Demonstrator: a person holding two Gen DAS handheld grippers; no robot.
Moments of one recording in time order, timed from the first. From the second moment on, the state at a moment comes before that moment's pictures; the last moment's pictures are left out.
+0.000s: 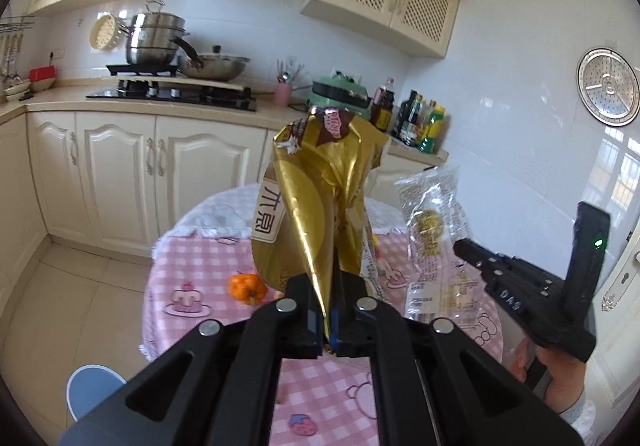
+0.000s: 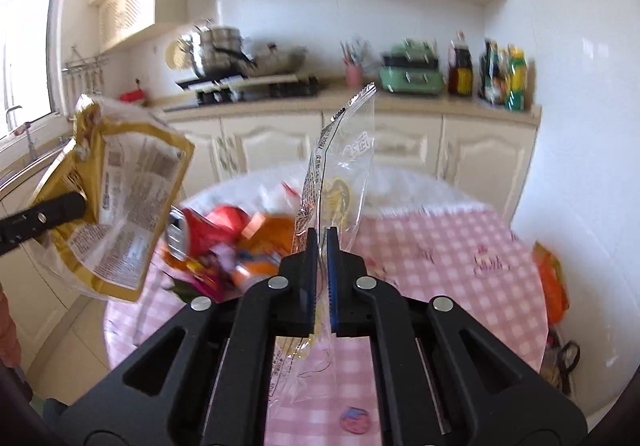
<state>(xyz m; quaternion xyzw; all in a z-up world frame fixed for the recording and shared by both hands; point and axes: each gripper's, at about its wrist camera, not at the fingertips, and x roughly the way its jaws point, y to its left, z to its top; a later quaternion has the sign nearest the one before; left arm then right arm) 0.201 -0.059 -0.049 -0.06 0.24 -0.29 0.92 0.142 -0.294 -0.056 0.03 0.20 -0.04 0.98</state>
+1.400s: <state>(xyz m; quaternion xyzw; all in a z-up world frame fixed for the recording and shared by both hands) 0.344 0.324 -0.479 -0.19 0.57 0.06 0.80 0.412 0.210 -0.493 -0.05 0.59 0.24 0.77</state>
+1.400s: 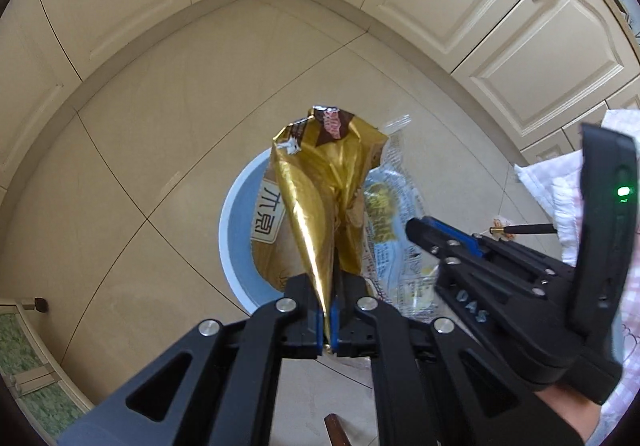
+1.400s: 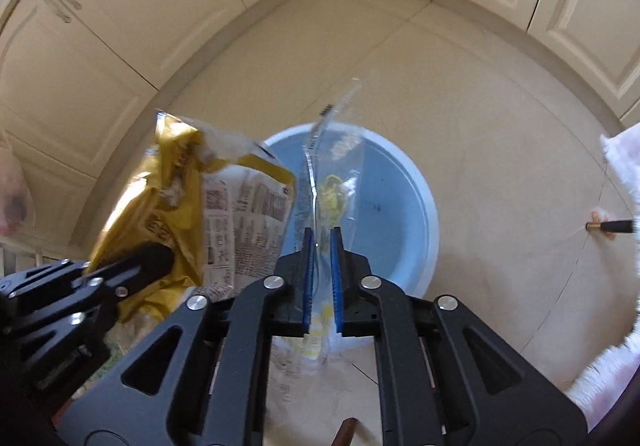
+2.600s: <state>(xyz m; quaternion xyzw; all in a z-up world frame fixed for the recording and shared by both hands) 0.257 0.265 -0.263 -0.07 0.37 0.15 0.91 0.330 0.102 -0.254 -0.04 0.36 0.20 0.91</state>
